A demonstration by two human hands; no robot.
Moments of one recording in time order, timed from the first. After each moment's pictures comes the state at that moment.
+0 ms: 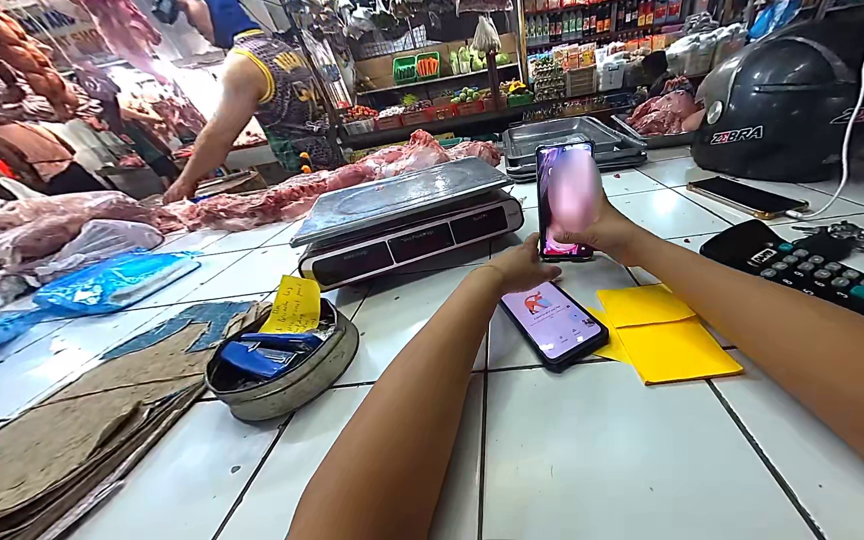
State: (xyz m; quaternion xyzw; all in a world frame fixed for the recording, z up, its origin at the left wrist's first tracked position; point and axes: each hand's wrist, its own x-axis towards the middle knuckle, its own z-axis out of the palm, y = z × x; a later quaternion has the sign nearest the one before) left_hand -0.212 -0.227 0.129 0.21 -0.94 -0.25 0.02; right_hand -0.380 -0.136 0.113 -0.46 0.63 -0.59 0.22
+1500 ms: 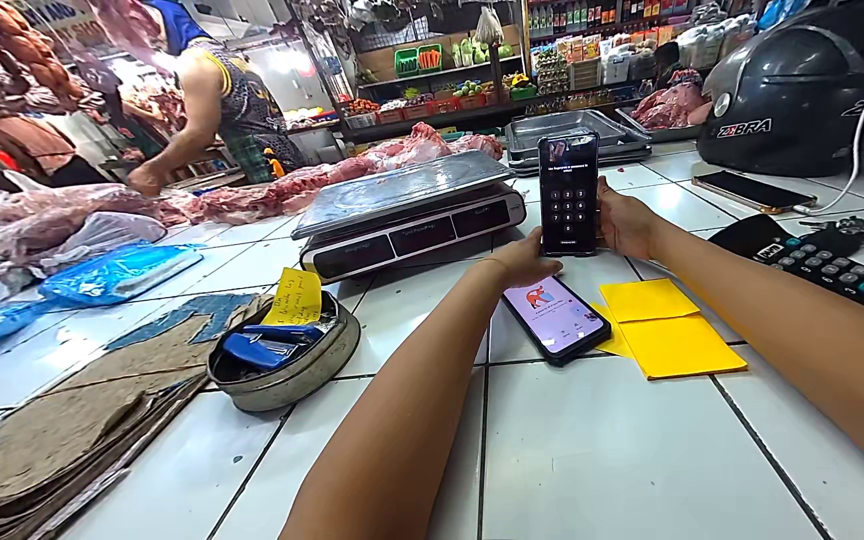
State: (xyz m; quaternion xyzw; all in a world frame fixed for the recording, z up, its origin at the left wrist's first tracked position) left_hand -0.212 -0.225 0.137 0.21 -0.95 -0.23 -0.01; right_hand -0.384 -0.121 0.126 -0.32 0.58 -0.64 0.39
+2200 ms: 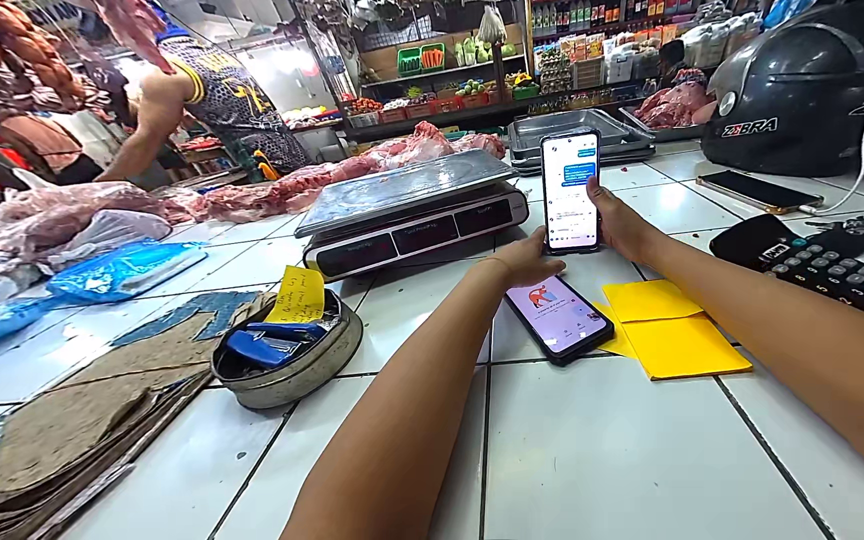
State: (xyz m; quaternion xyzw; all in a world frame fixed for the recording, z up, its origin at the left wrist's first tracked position) left_hand -0.210 -0.224 0.137 0.21 -0.95 -0.22 -0.02; right_hand -0.377 -0.131 0.115 -0.41 0.60 -0.62 0.29
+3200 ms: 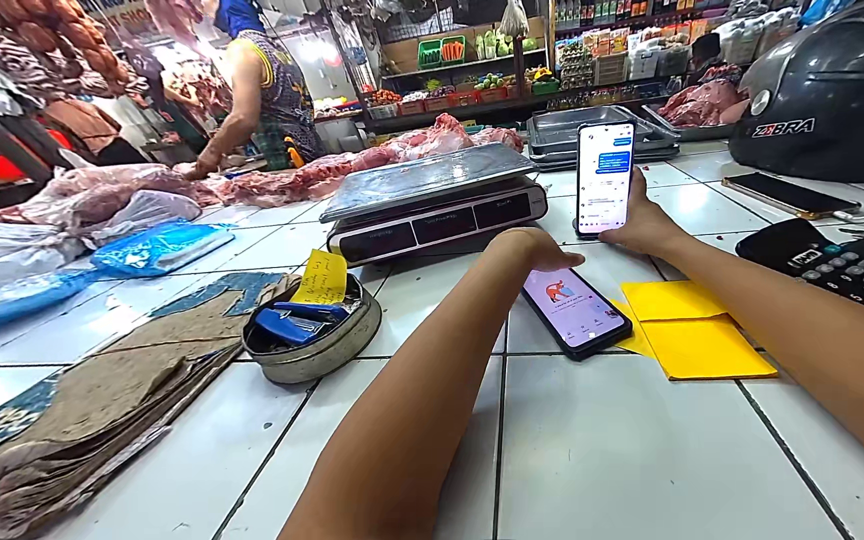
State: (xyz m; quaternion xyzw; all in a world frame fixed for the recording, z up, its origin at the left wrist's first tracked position) left_hand -0.200 -0.197 0.179 0.34 -0.92 -0.10 -0.14; right_hand -0.394 -0.131 0.109 -0.45 0.79 -0.40 0.06
